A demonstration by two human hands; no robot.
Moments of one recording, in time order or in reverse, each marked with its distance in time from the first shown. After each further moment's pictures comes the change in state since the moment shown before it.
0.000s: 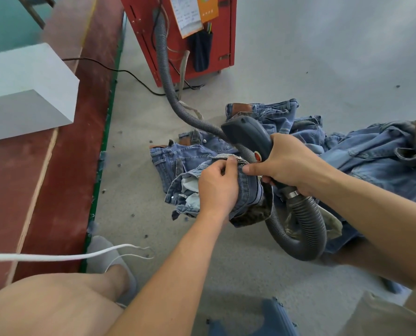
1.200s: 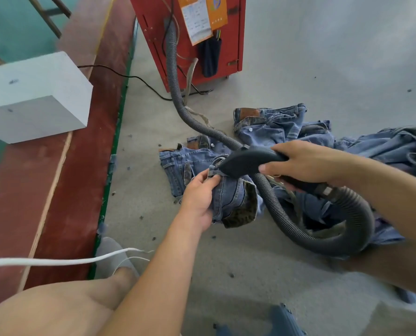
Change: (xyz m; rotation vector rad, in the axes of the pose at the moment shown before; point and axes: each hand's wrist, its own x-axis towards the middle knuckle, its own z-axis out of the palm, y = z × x) left_hand 0.029 -0.049 -0.035 -0.646 -0.172 -0.446; right_hand 0.016 0.012 -0.030 -0.220 -0.348 -0.153
